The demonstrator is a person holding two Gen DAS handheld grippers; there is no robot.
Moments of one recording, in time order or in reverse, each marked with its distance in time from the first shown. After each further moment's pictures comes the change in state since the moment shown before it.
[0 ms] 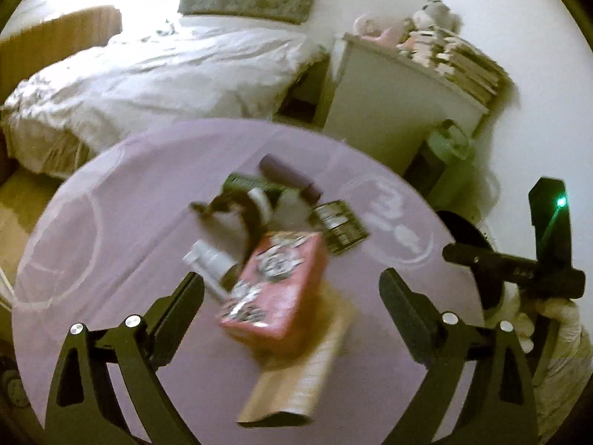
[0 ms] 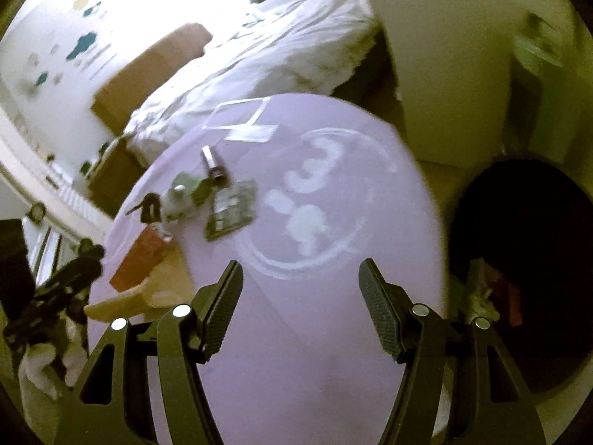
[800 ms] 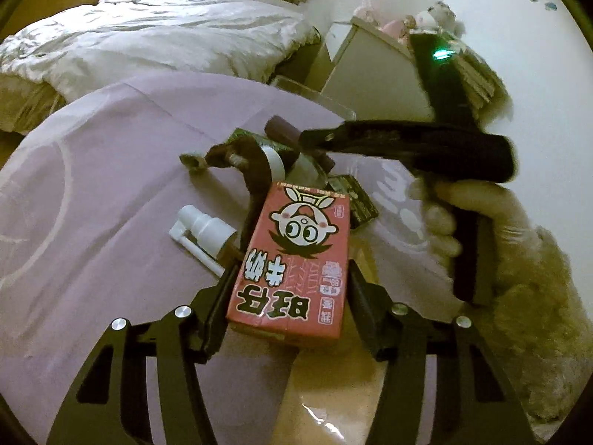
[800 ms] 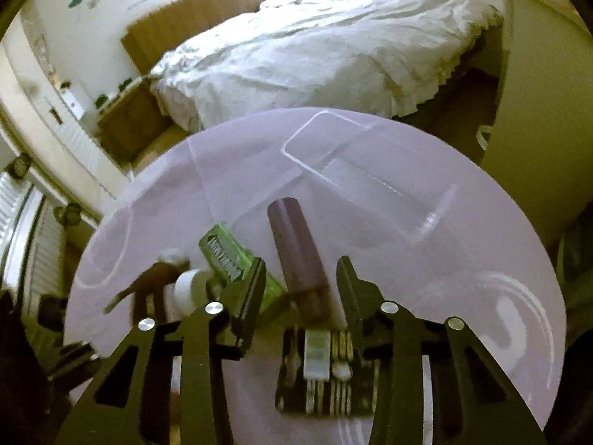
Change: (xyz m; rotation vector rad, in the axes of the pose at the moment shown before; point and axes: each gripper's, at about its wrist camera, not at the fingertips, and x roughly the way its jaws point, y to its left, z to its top) left arm 0.018 0.042 -0.021 -0.085 0.054 -0.158; right arm 0.144 0.112 0.112 -0.256 0.121 -0.015
